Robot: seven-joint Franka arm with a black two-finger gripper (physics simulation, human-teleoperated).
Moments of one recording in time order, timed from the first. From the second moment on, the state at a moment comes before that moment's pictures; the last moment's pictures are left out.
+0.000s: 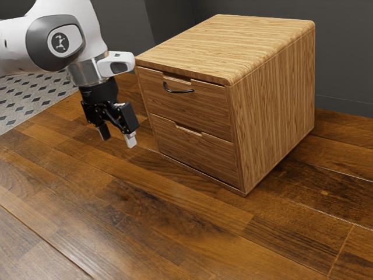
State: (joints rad) arm 0.33 0.05 -0.13 -1.45 -0.06 1.46 0.18
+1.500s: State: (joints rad) arm 0.29 0.19 -0.20 -1.21 -0.06 1.71 1.64
